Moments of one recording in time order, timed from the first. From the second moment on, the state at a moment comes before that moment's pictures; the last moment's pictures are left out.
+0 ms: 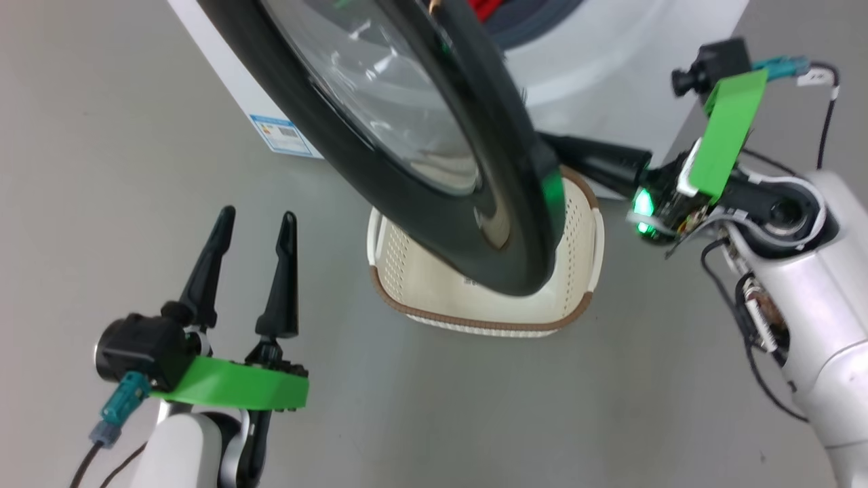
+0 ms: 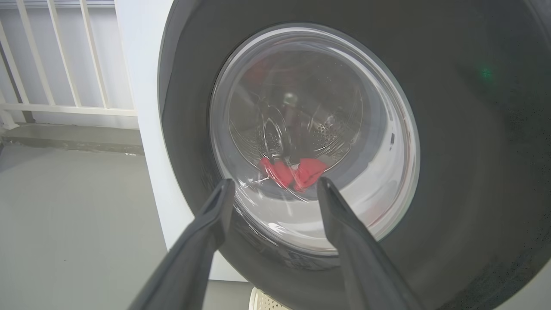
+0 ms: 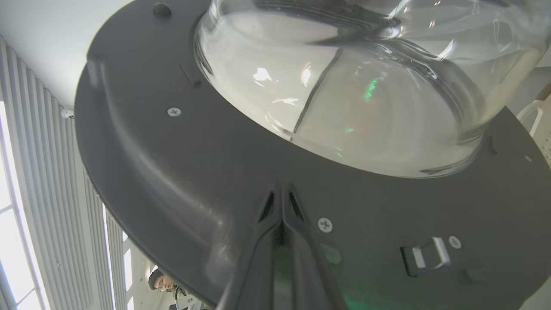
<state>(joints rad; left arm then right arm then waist) -0.34 0.02 -0.08 0.16 -0.26 -0.10 -0.26 -0.83 -0.23 0.33 0.47 1.82 0.12 0.80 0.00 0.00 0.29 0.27</state>
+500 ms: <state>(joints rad) -0.28 0.02 -0.09 0.19 -0.26 -0.09 -0.26 -0.71 -0.18 0.34 0.48 1.78 0.12 0.83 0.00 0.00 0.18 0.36</state>
